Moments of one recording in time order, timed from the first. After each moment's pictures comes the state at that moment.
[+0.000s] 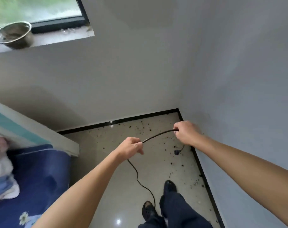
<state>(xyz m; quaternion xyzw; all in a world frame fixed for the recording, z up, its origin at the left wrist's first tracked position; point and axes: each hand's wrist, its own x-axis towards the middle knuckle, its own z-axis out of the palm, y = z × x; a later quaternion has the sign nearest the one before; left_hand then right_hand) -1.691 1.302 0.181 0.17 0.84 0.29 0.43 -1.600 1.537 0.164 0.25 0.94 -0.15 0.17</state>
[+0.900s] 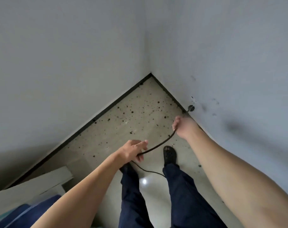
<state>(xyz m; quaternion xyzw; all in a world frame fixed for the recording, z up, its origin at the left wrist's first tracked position) -1.782 1.466 0.039 0.19 0.73 0.12 0.65 -1.630 1.635 -0.042 0.64 -0.10 -0.74 -0.19</state>
